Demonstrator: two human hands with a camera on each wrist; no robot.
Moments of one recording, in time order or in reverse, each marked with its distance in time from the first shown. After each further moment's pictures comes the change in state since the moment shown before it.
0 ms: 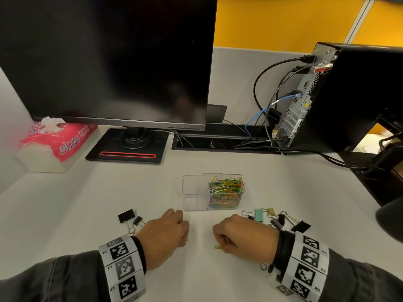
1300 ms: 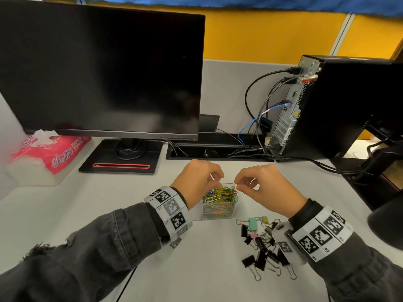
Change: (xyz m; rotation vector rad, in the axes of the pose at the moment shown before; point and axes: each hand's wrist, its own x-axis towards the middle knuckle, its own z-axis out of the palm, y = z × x) left_hand 0.111 0.024 -0.076 -0.343 0.336 0.031; right_hand -0.015 0.054 -0.078 0.065 0.630 0.125
